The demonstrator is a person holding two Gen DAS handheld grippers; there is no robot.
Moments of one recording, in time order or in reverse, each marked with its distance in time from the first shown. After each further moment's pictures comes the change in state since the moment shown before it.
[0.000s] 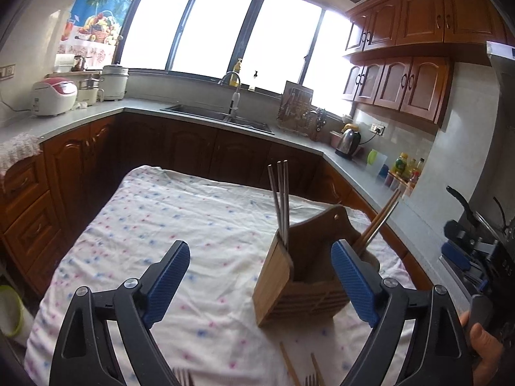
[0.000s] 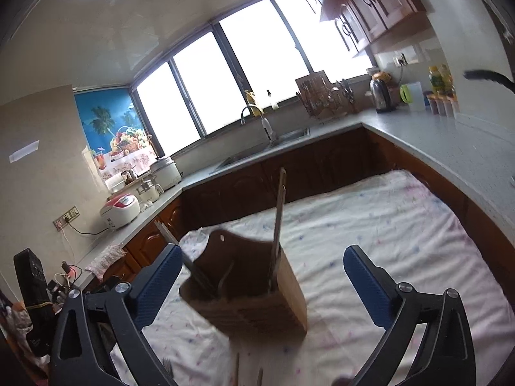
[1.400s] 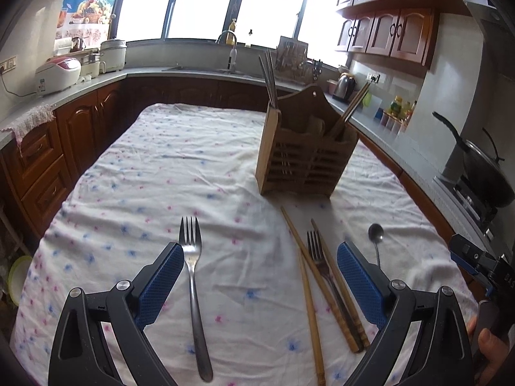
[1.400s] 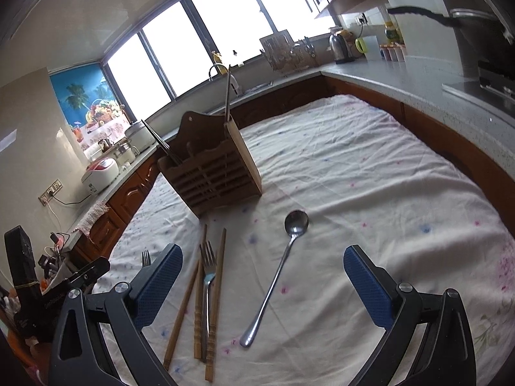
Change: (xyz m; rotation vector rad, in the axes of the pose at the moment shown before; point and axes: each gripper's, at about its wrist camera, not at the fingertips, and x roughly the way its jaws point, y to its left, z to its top) left arm -0.113 -0.025 -0.088 0.062 0.202 0.022; right arm -0.090 -0.029 -0.131 0.069 0.169 -0.128
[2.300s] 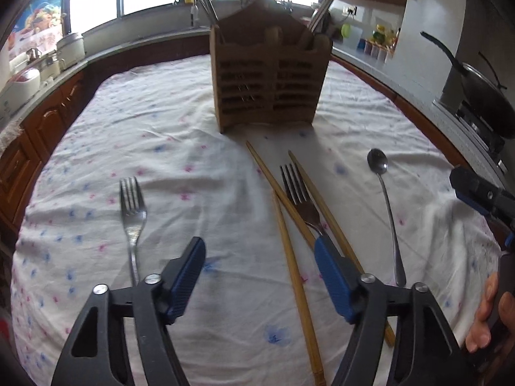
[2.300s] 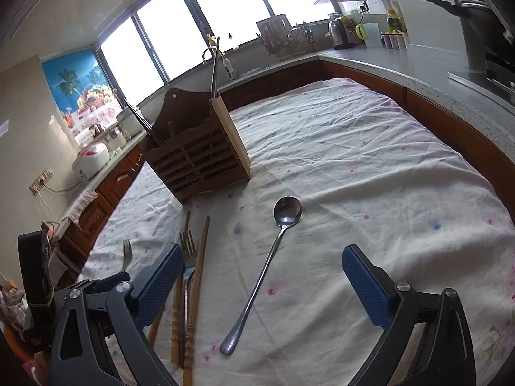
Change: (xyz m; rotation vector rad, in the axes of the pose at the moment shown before) left arm 0.082 -0.048 -0.009 0.176 0.244 0.003; right arm 0.032 -0.004 0.000 -0.028 0.073 -0.038
